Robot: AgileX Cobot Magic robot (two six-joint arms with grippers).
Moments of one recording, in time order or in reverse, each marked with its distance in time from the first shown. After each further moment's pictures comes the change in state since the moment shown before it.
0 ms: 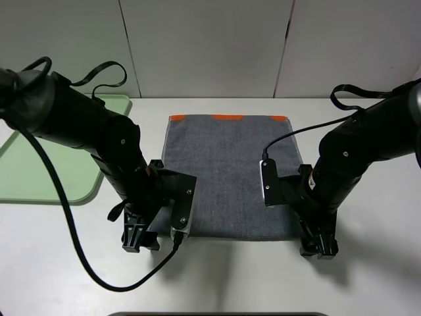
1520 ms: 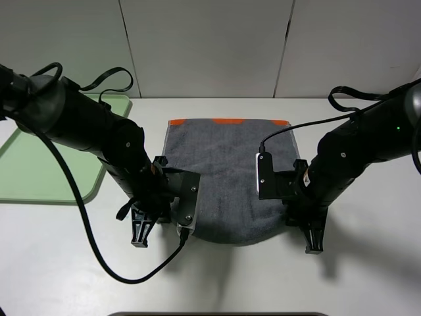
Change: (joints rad) left arm 0.000 0.033 -0.012 0.000 -0.073 -0.001; right arm 0.000 0.005 0.001 0.034 -0.098 0.000
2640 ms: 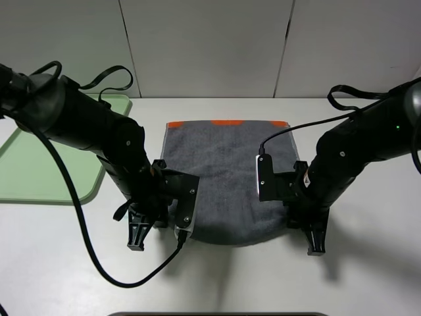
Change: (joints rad) left arm 0.000 -0.005 -0.002 -0.002 0.089 0.000; right arm 0.003 -0.017 -0.003 0.000 0.069 0.001
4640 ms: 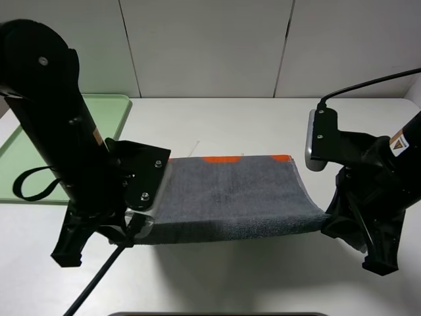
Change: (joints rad) left arm -0.003 -0.408 0.006 -0.142 0.560 -0.052; right arm 0.000 -0.591 0.010 0.272 0.528 0.087
